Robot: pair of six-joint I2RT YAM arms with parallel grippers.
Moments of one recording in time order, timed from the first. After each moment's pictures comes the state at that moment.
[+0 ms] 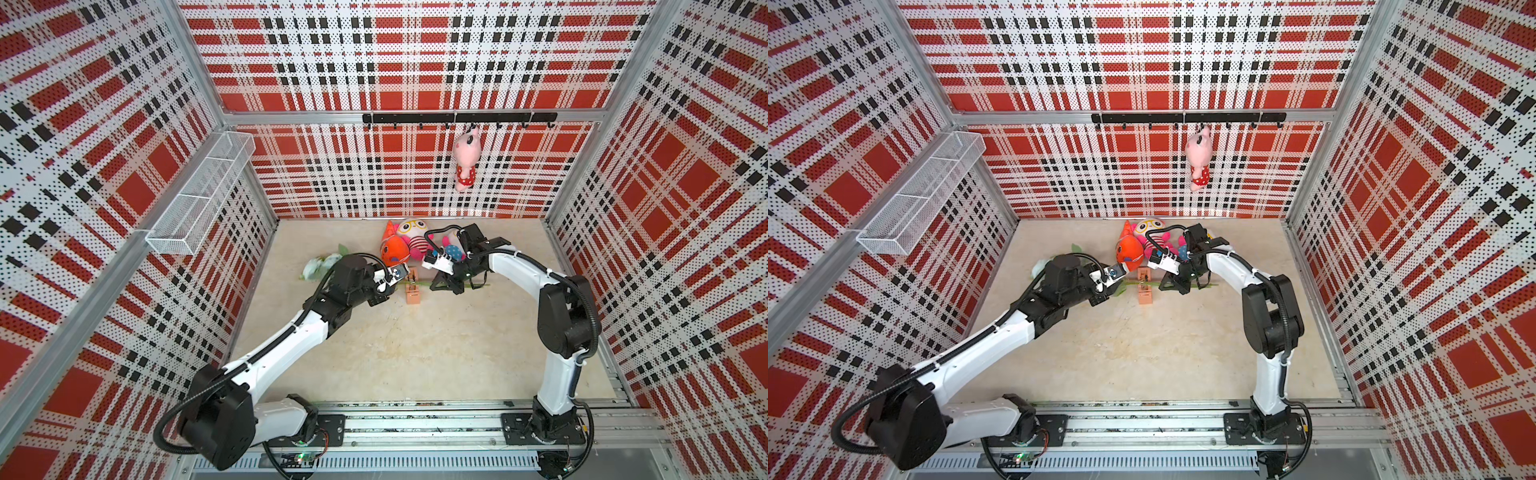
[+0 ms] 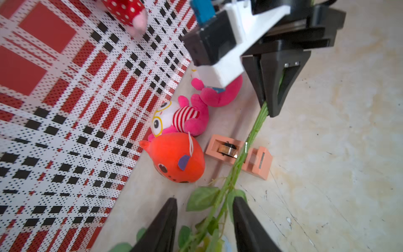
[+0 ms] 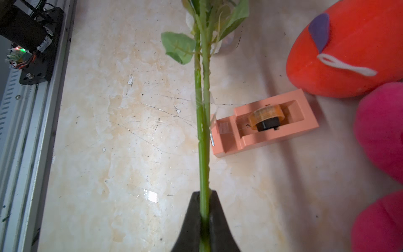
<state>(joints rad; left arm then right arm) -0.50 1.23 0.86 -0.06 0.18 0.71 0.38 1.92 1.51 -0.76 -0.71 -0.89</state>
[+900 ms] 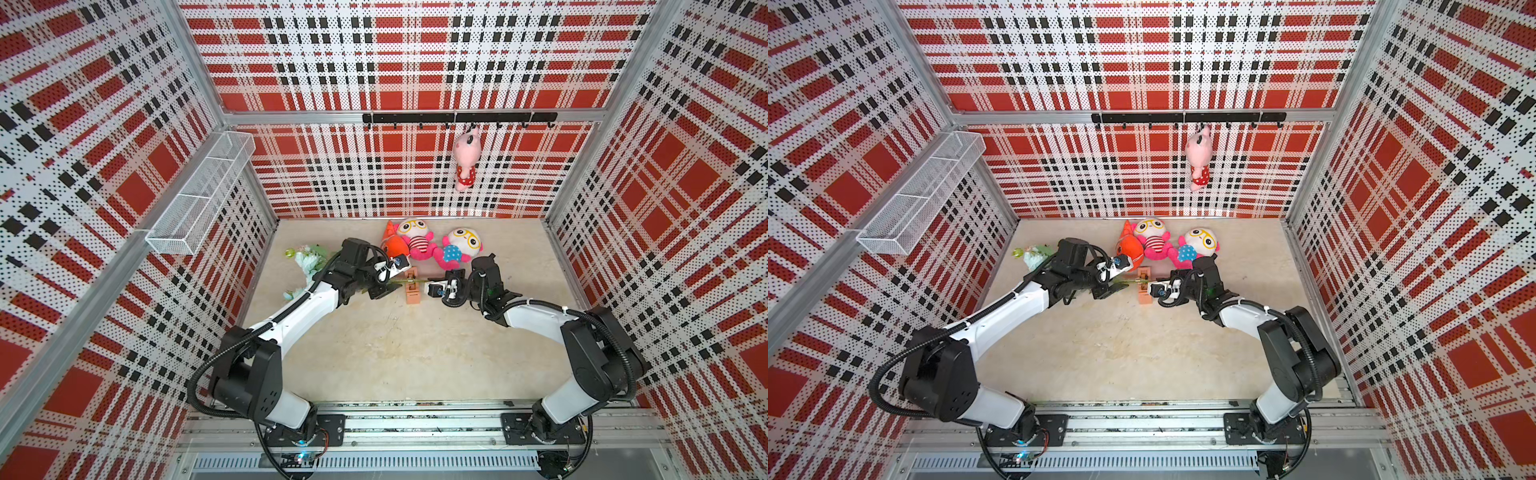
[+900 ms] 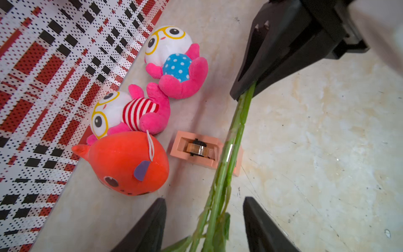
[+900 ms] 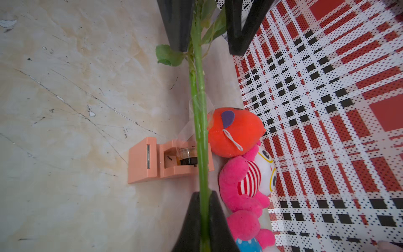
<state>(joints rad) -0.41 1.51 1.10 -0.31 0.43 0.78 0.47 1.60 0.79 0.41 -0.49 -1.13</state>
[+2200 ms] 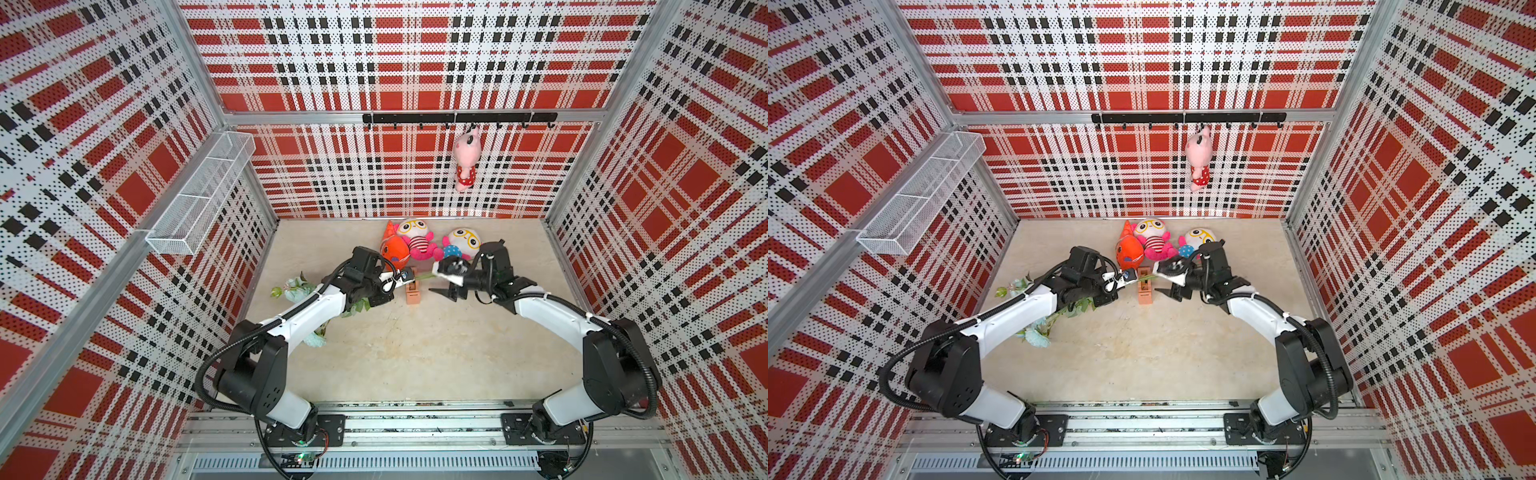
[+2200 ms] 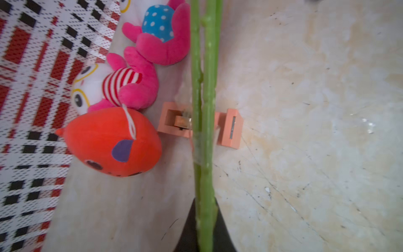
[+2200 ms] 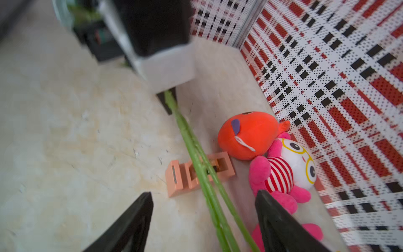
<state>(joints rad) -0.50 1.51 1.02 -0.29 0.18 0.84 0.33 1.52 1.03 -0.02 -0.76 -0.71</state>
